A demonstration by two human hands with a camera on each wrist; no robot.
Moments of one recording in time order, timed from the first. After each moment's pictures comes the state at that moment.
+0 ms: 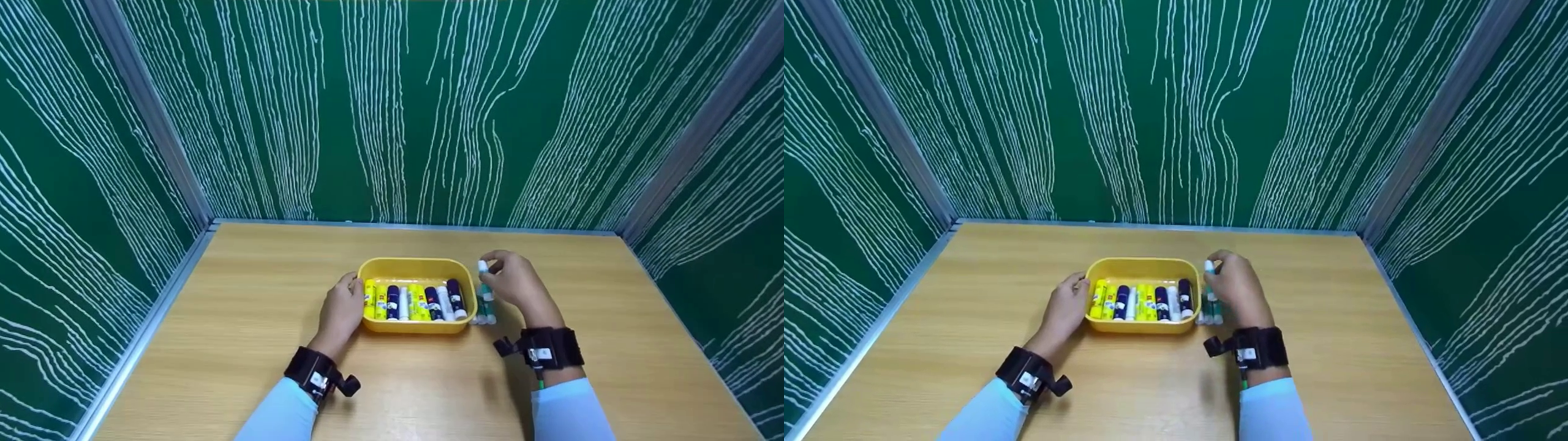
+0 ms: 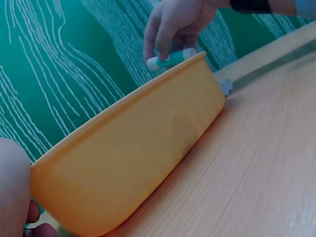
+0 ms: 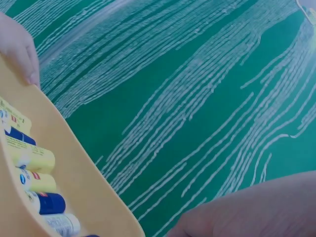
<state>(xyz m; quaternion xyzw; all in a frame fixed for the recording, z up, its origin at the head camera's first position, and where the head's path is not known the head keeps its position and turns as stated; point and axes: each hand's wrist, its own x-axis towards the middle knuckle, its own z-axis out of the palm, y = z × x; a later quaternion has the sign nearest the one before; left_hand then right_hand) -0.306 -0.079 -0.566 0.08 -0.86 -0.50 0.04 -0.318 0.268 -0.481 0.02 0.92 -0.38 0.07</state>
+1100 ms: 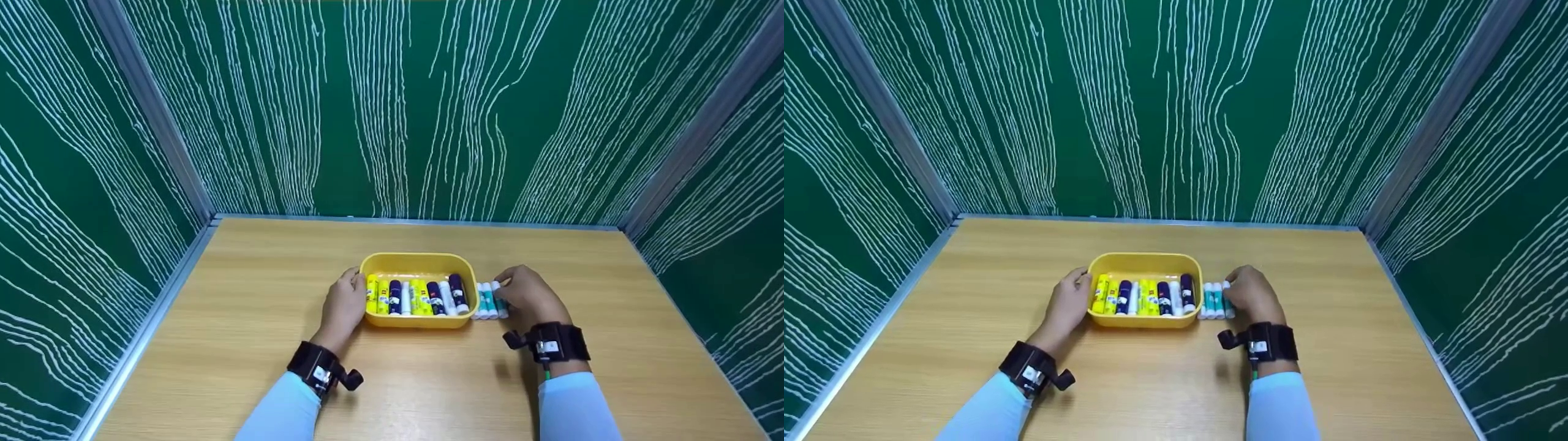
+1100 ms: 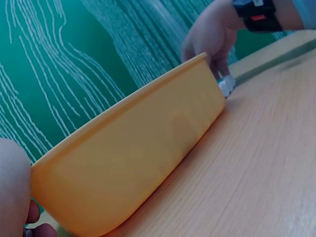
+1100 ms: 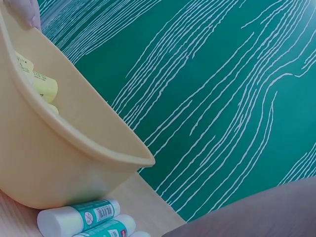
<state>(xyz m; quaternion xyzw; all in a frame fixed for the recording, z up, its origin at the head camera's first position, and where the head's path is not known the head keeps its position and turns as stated) -0.308 -0.083 -0.567 0.07 -0.86 -0.50 0.05 -0.323 0.297 -0.527 0.11 0.90 -0.39 0.18</state>
